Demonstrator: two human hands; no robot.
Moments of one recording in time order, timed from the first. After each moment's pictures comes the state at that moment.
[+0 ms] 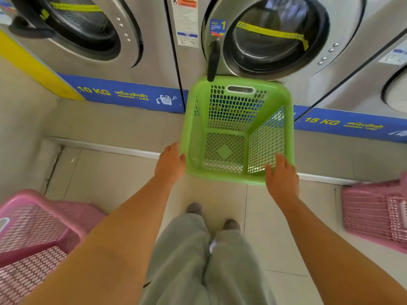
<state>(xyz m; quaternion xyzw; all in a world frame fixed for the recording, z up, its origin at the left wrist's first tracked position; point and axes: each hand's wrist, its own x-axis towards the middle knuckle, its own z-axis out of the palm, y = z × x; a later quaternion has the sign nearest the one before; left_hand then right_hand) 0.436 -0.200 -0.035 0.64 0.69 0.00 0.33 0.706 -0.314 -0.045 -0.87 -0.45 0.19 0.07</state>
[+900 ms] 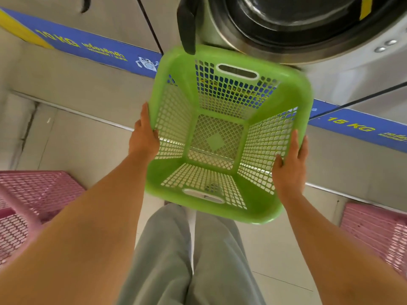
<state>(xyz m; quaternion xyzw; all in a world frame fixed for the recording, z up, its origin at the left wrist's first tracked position) 0.515 -0.096 -0.153 0.55 0.78 0.00 0.29 0.848 -0.204 -0.162 -0.85 -0.46 0.22 0.15</state>
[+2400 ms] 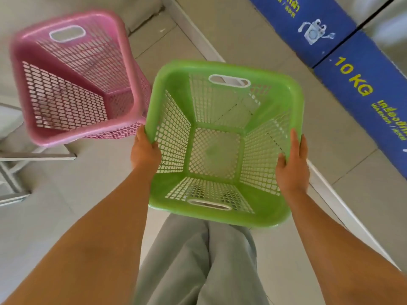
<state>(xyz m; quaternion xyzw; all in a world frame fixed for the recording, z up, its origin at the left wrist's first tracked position) 0.201 -0.431 -0.207 0.21 0.93 0.15 0.26 0.528 -0.305 -0.210 -0.65 -0.71 0.26 0.05</state>
